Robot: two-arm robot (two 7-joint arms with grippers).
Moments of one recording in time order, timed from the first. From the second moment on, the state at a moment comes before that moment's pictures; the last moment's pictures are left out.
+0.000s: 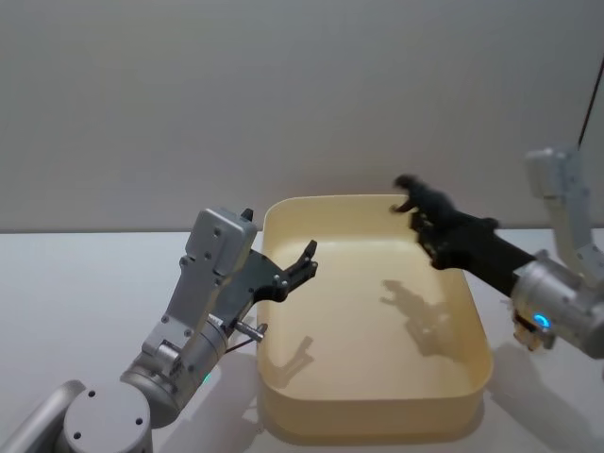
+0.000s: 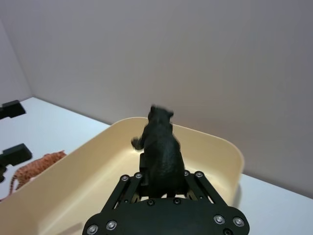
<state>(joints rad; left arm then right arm) -0.24 0.38 0.45 -1.63 -0.20 0.01 -0.01 0.35 0.21 -0.21 -1.43 0.30 0.21 0.44</state>
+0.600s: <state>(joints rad) -0.24 0.38 0.45 -1.63 -0.20 0.01 -0.01 0.45 0.16 -0.25 -1.36 0.31 0.32 0.54</state>
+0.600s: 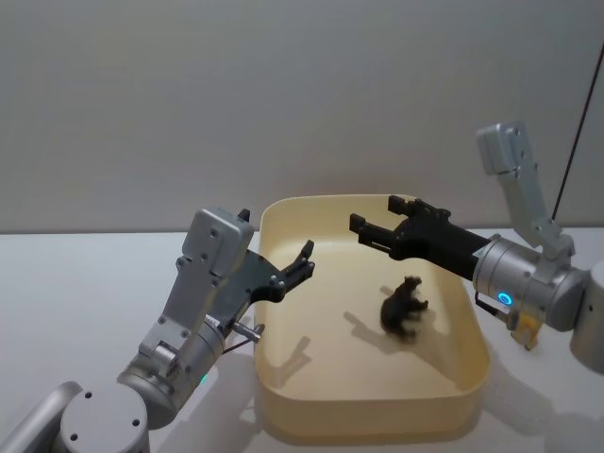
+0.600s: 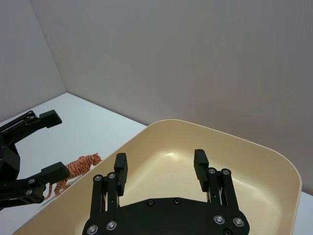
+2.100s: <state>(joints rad) -0.24 0.38 0.45 -1.63 -0.20 0.01 -0.01 0.06 0.42 -0.05 -1.68 0.36 0.23 0.23</state>
